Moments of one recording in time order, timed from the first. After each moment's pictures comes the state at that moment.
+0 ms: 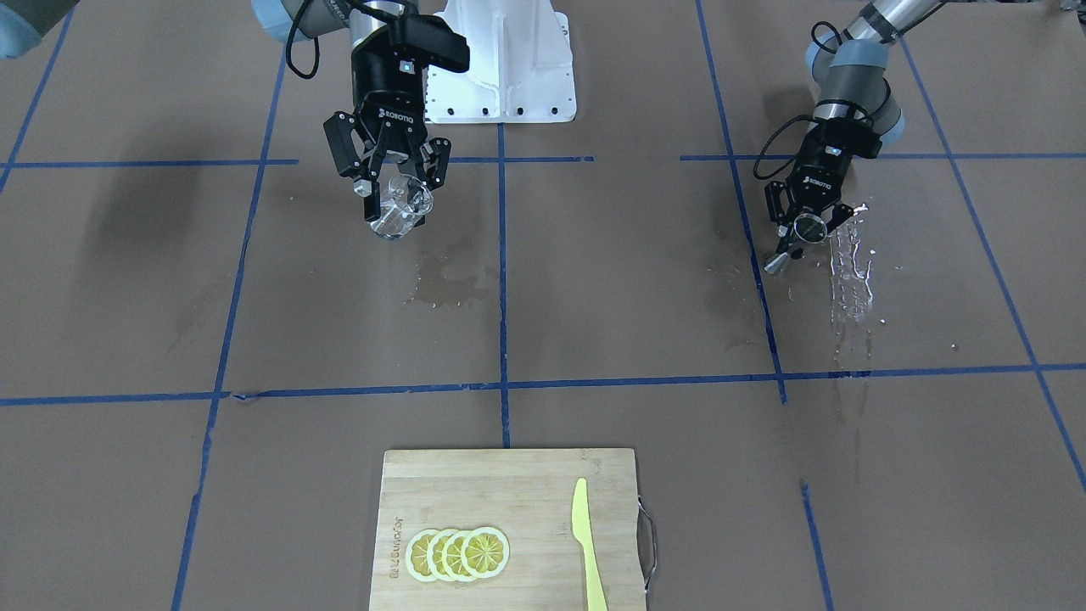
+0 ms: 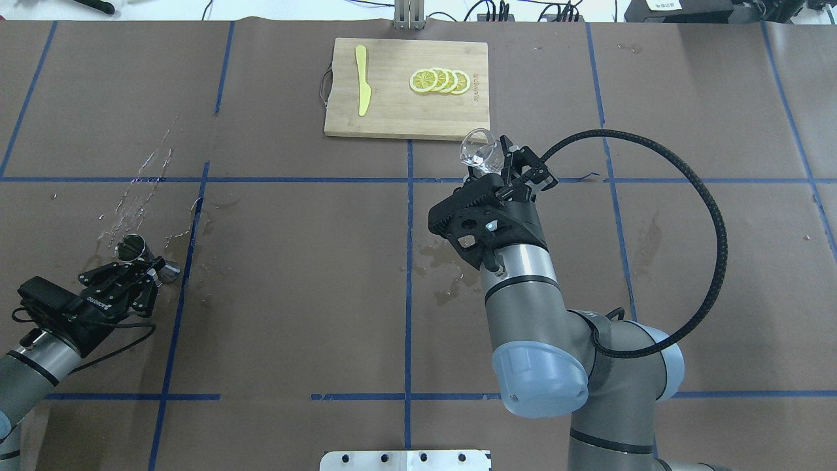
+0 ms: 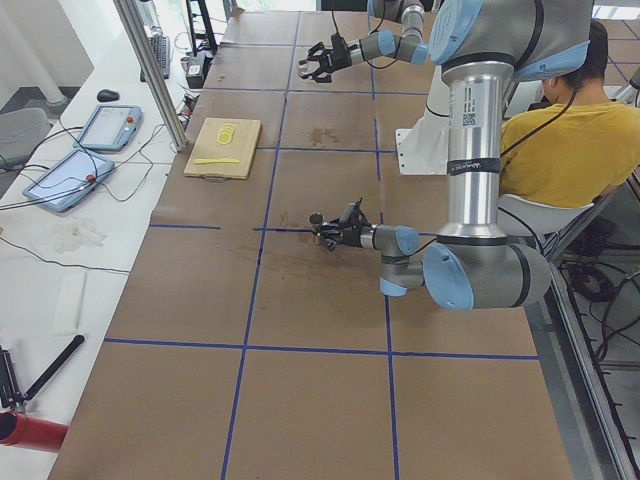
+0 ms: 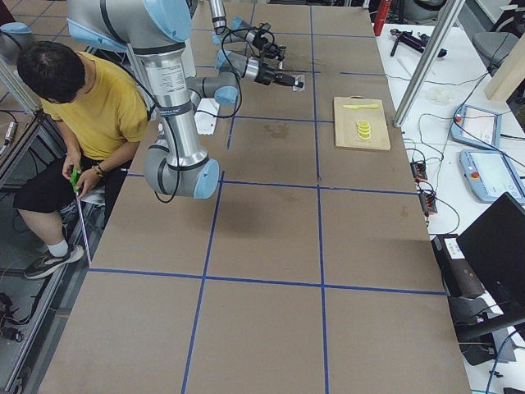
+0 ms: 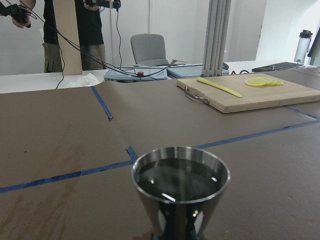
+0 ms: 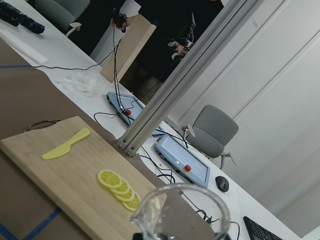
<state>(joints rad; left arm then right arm) -0.21 -1.49 -1.40 -3.39 -0.78 -0.73 0.24 -1.12 1.96 -1.26 0.53 0.46</state>
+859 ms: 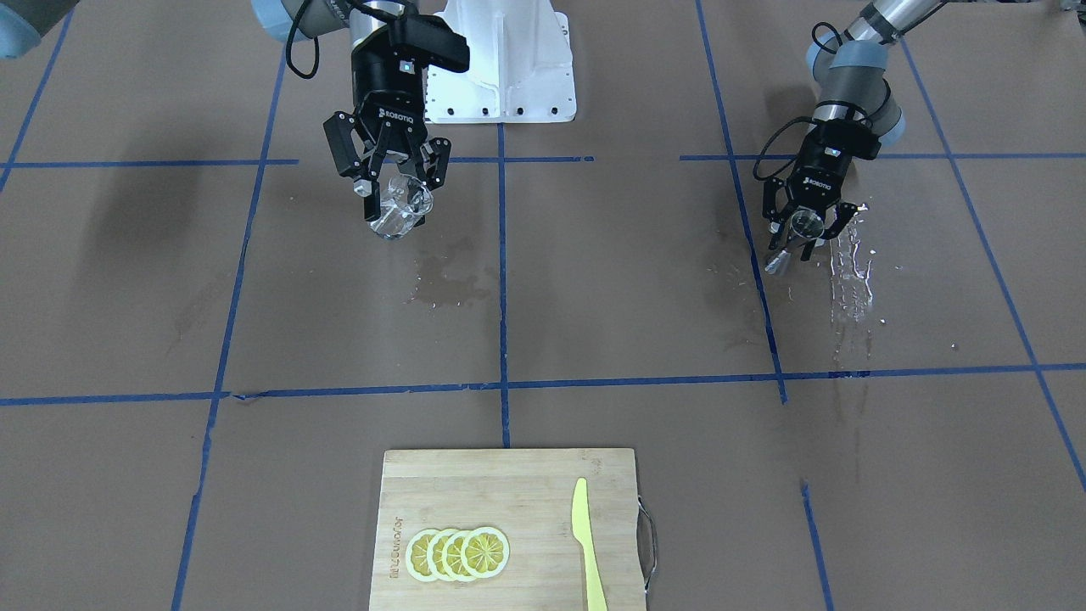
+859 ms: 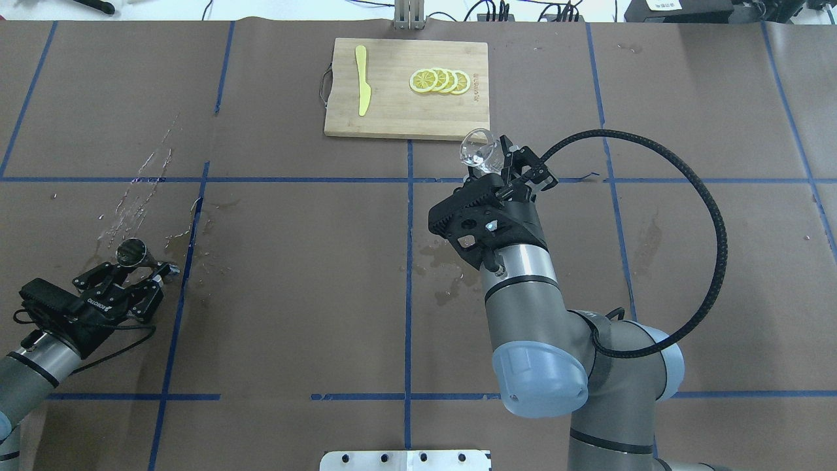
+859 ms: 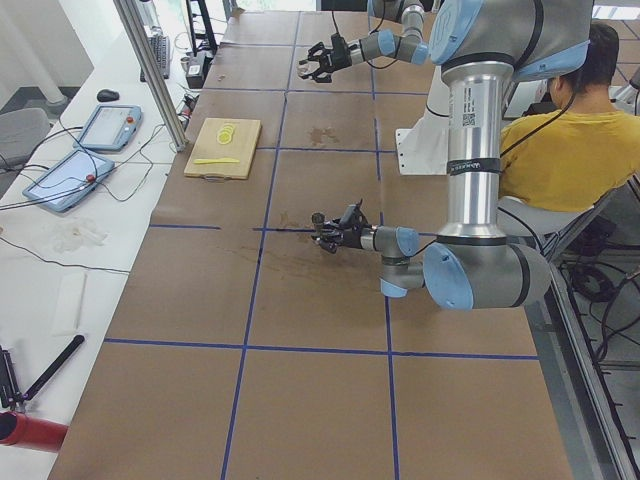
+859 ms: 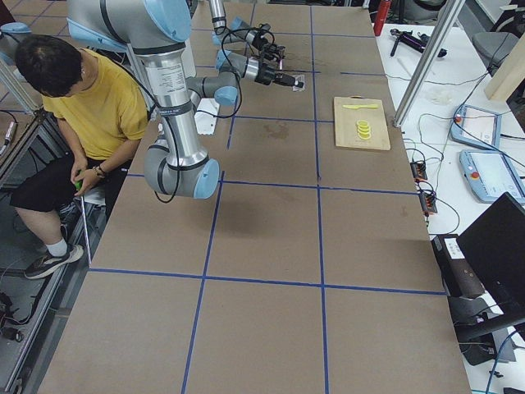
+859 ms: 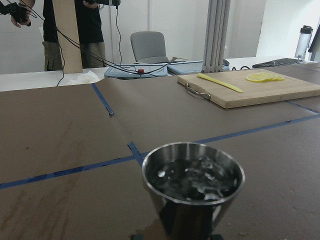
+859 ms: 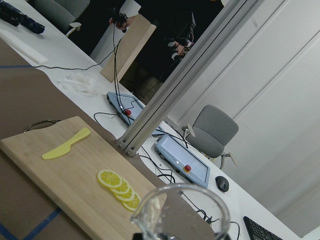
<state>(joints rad) -0.21 -1.49 -1.40 -3.39 -0.78 -0.73 0.24 -1.12 1.96 -1.26 0.53 0.46</state>
